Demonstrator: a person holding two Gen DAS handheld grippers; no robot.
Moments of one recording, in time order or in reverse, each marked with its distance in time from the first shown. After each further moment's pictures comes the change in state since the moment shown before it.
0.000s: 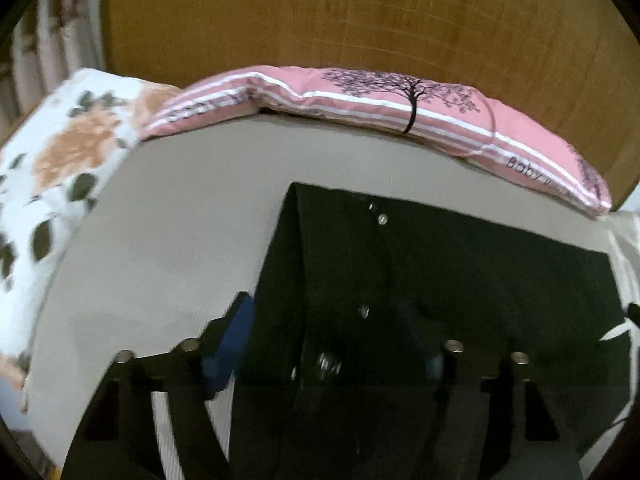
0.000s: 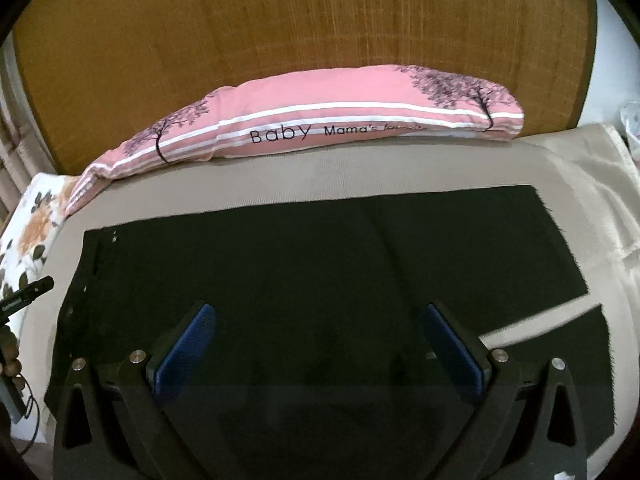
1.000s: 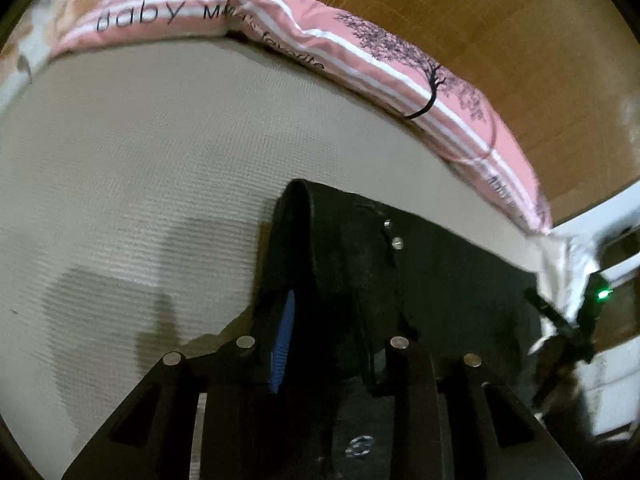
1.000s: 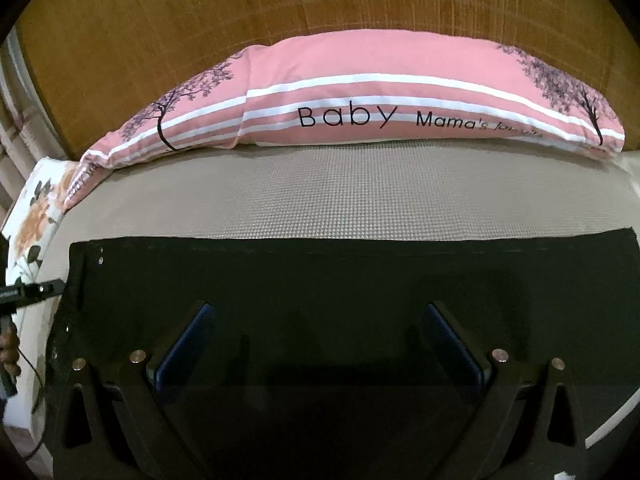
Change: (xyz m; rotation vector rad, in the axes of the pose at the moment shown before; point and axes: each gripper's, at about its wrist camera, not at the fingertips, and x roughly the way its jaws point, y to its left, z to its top) left arm 0.094 0.069 0.045 -0.159 0.235 -0.399; right arm 0.120 0.059 0.055 -0.050 0.085 0.109
